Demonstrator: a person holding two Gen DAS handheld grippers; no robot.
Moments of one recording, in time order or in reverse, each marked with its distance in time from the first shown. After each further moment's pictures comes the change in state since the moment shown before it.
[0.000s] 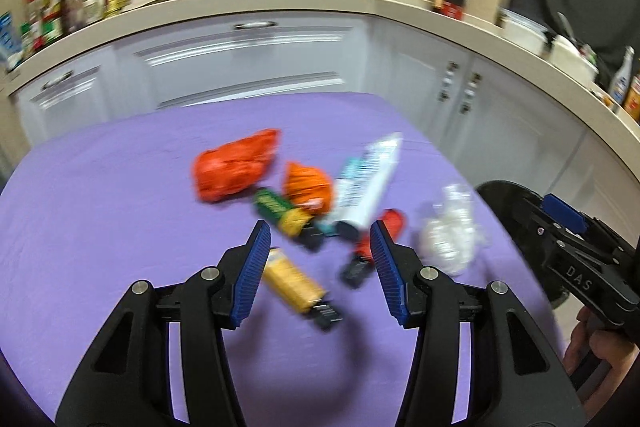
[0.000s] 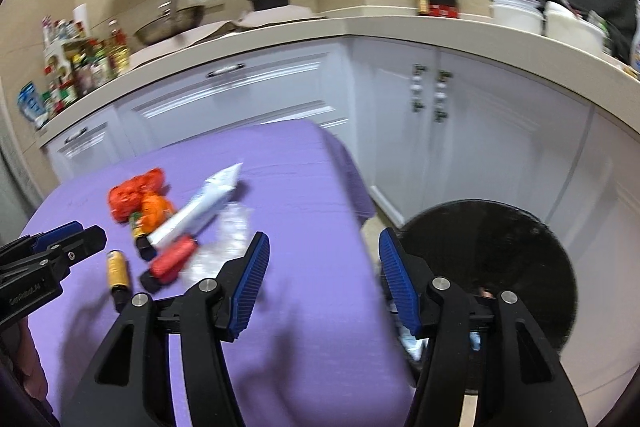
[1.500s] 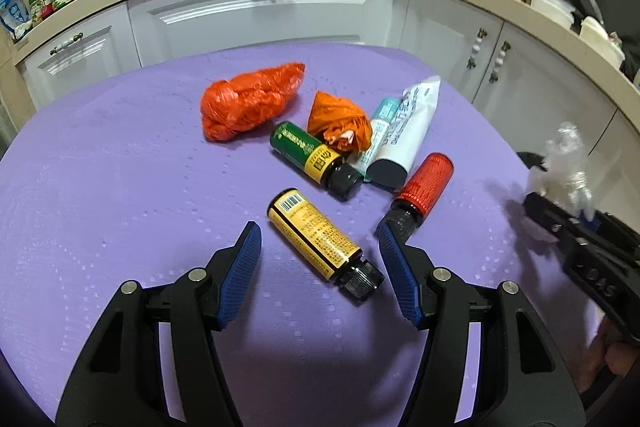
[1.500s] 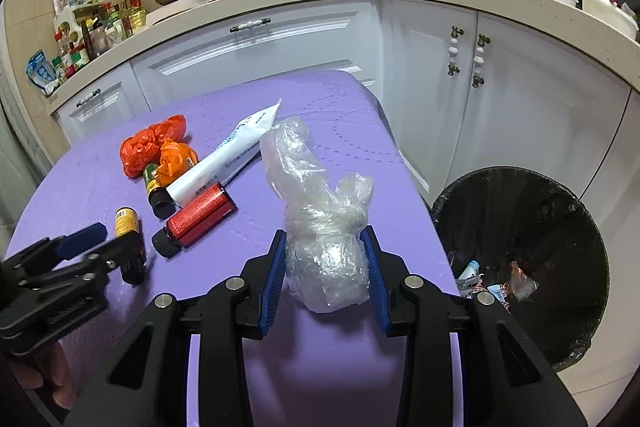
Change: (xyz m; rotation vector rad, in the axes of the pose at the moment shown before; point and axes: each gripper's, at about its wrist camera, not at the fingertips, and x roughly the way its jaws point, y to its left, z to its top) left arm 0.040 -0.001 -0.031 -0.023 0.117 0.061; right arm 0.021 0.014 -0.019 -0.014 0.126 0.046
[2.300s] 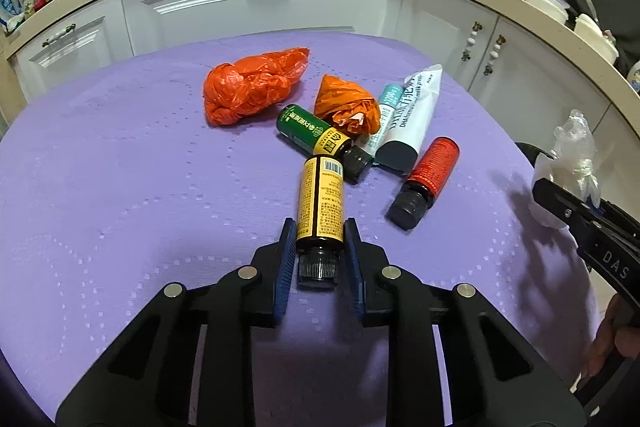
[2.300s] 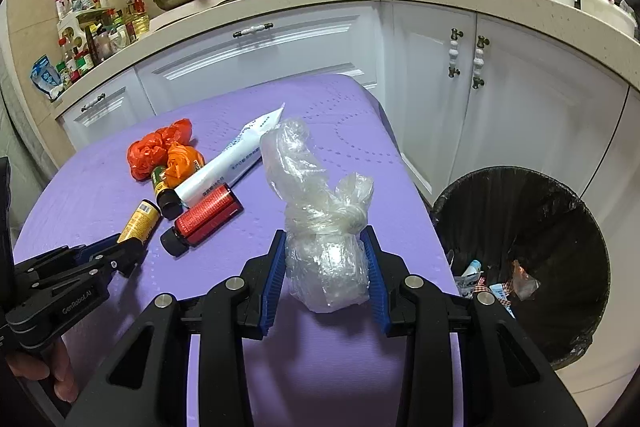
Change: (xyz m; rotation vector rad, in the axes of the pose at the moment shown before) left arm -0.002 0.015 -0.007 0.004 0.017 -0.058; right arm -0.007 0.001 -0.004 -0.005 -0.012 0.014
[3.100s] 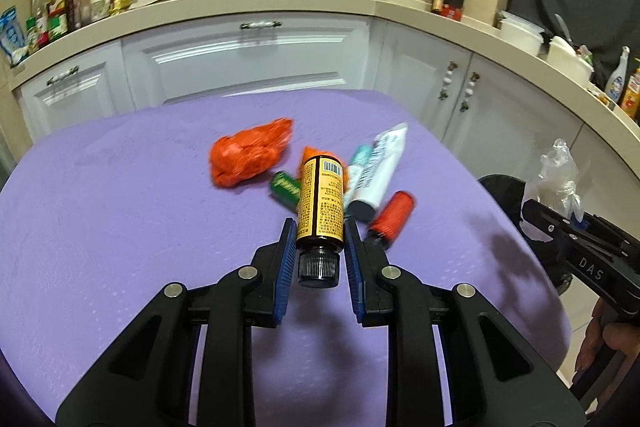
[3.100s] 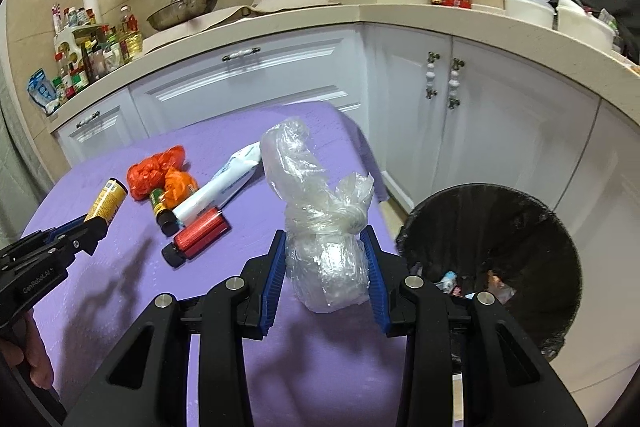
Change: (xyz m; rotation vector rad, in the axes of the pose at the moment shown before) left arm -0.049 -0.015 0.018 0.044 -0.147 -0.032; right arm -0.036 -0.018 0.008 0.022 -0.077 -0.060
